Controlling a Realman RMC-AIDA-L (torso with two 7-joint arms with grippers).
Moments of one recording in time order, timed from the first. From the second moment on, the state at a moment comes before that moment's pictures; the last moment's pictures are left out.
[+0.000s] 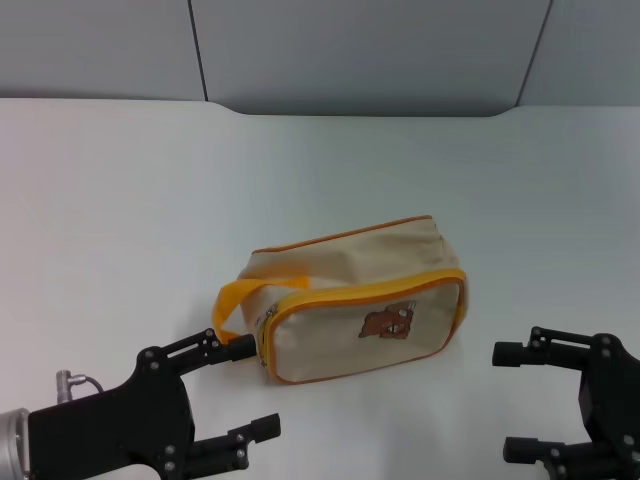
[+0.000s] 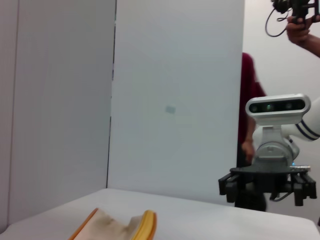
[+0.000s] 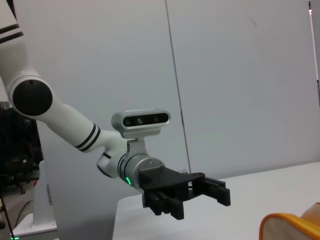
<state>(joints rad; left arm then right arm) -0.25 -2.03 1.12 0.43 1.48 1.74 -0.80 0.42 2.01 -0.52 -0.48 -2.13 -1.99 0.94</state>
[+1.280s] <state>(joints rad) -0.41 -2.08 1.02 -0.20 1.19 1.50 -0.20 0.43 2.01 -0.52 -0.47 -2.12 -1.96 0.94</state>
